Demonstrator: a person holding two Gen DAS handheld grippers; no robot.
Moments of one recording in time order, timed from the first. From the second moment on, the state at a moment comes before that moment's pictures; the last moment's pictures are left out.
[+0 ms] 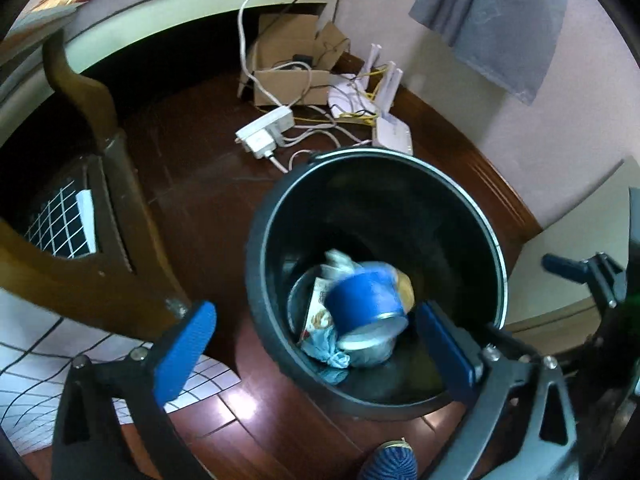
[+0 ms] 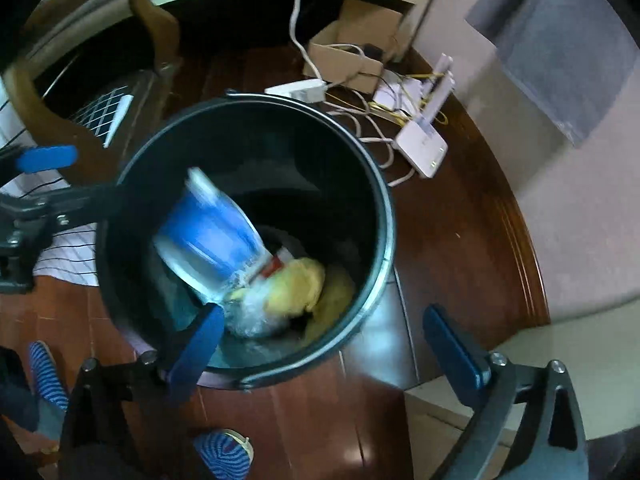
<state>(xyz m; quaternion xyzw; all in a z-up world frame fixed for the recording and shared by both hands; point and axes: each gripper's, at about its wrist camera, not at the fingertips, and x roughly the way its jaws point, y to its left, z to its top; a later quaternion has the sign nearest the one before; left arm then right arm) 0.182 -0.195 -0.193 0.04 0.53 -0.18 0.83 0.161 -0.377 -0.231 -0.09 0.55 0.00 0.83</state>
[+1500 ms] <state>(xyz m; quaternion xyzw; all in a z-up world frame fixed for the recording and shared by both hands) 0.125 -0.047 -0.053 0.01 0.37 -0.06 0.93 0.175 -0.292 -0.090 -0.03 0.39 0.08 0.92</state>
